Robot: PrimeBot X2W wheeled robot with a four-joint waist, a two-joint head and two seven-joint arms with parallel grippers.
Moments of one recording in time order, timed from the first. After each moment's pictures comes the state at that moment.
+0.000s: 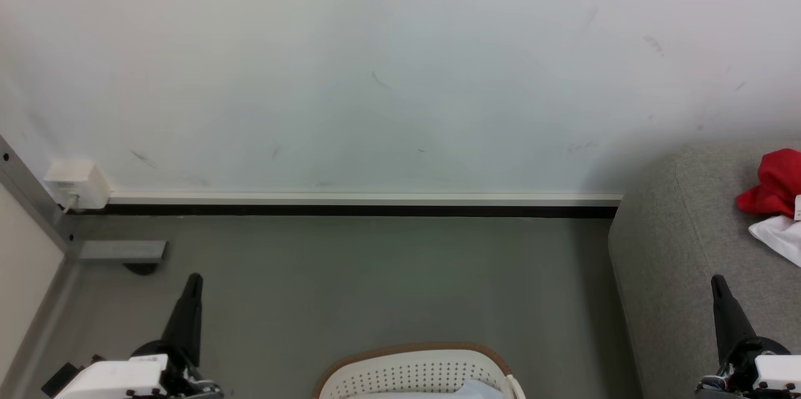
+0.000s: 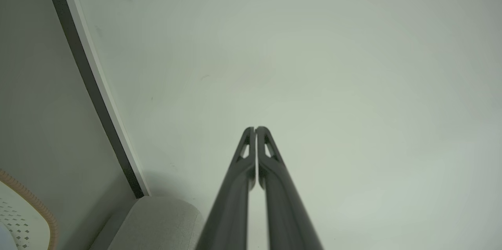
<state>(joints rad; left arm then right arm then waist) -0.10 0.05 0.11 0.19 -1.60 -0.07 0.11 -0.12 -0.08 -0.07 0.26 1.65 0.13 0.08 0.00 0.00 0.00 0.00</state>
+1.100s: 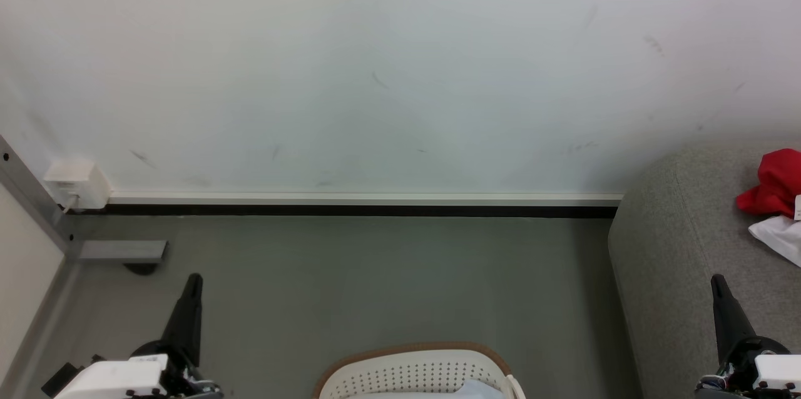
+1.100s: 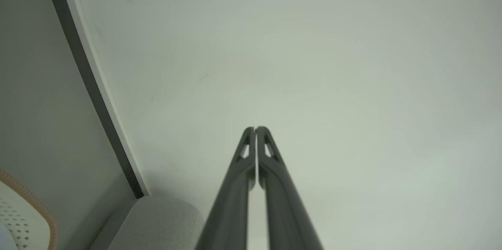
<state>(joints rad) -0.10 0.05 0.11 0.19 -1.60 -0.07 0.11 -0.12 -0.10 -0.05 0.26 1.66 0.13 0.07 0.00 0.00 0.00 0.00</state>
